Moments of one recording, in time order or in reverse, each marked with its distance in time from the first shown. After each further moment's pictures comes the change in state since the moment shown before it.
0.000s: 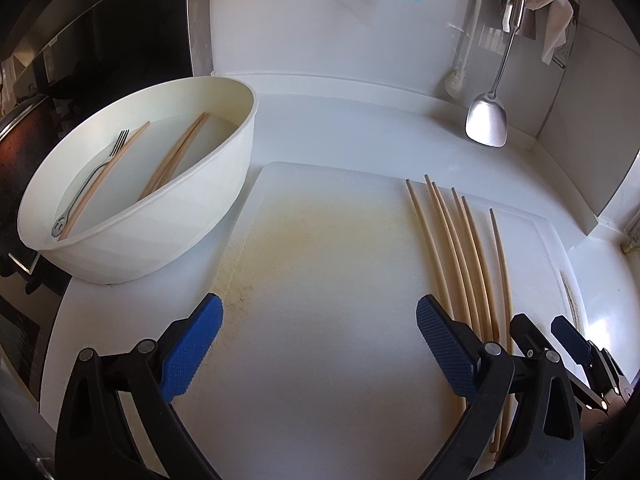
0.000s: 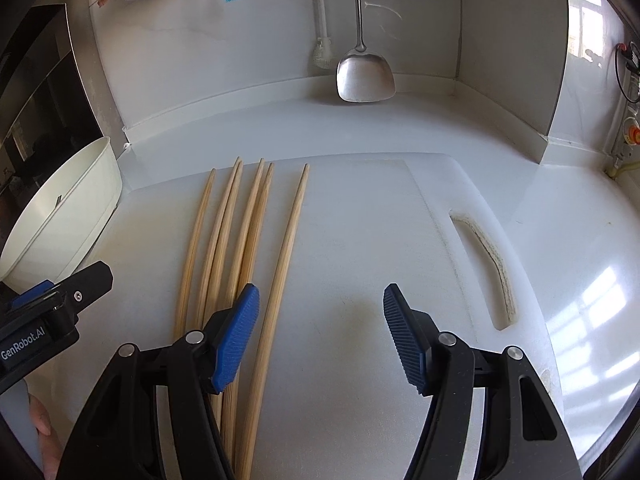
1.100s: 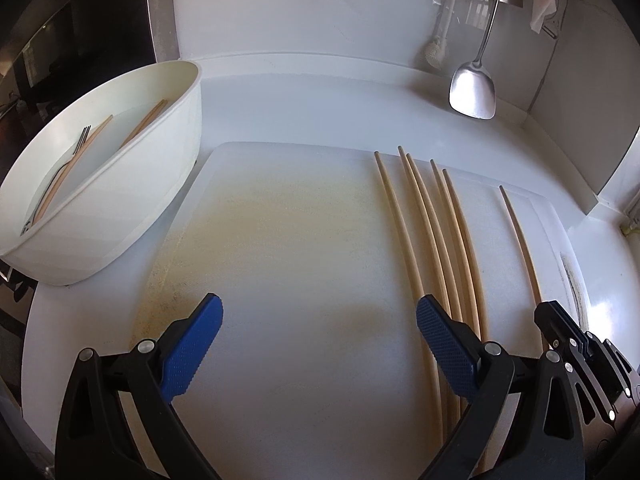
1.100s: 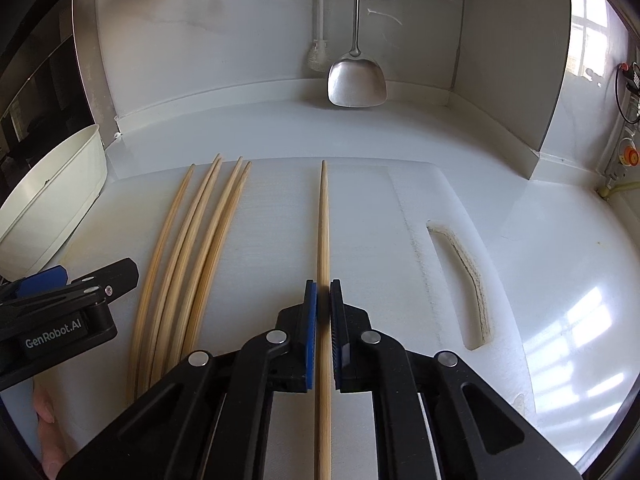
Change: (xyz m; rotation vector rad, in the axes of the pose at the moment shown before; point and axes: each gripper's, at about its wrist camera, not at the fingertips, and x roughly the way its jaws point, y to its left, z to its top) left arm 0.029 -0.036 -0.003 0.038 0.063 -0.022; right arm 0.005 -0.012 0.001 -0.052 -0.017 -0.043
